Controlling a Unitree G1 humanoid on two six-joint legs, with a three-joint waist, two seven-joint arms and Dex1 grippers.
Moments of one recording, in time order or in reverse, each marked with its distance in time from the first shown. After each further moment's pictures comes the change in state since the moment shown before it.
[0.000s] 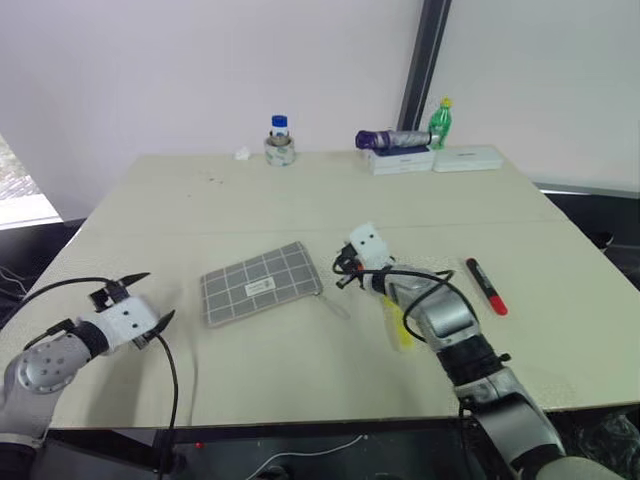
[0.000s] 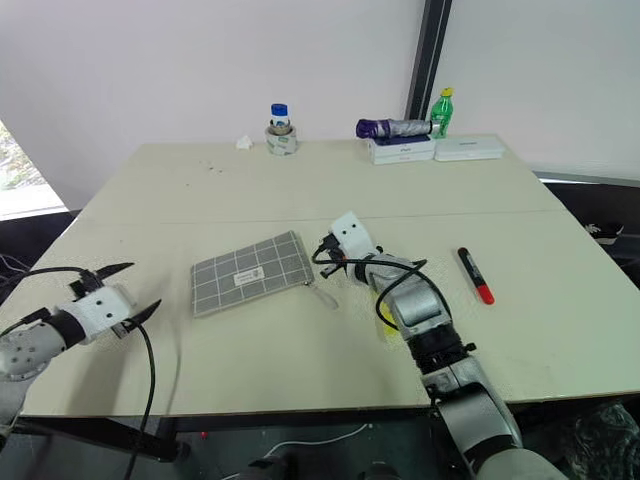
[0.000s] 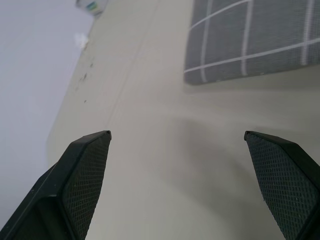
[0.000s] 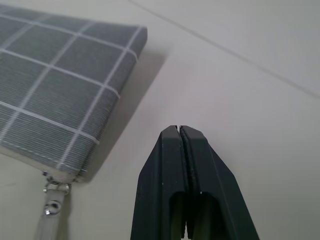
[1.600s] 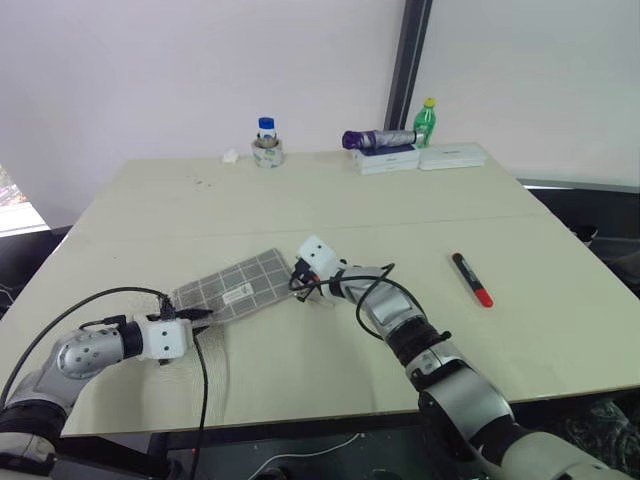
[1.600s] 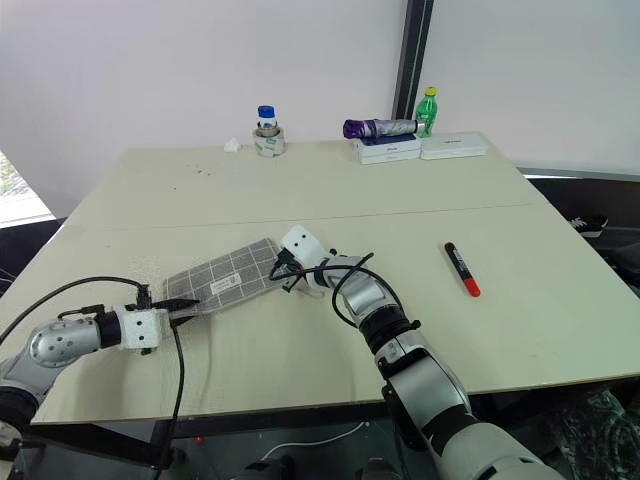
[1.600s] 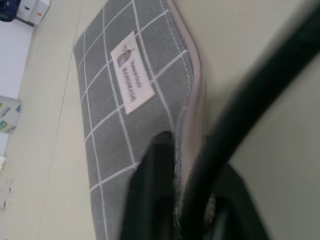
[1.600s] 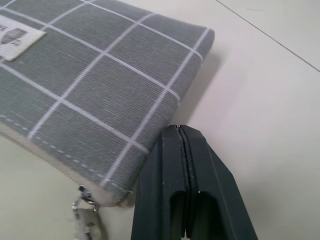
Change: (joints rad) left arm -0.221 0.009 -0.253 0.331 -0.052 -0.416 -0.203; right arm -0.156 0.170 0.046 0.397 -0.178 -0.299 0.160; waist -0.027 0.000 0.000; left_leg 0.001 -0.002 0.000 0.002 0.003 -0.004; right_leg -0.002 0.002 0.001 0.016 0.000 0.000
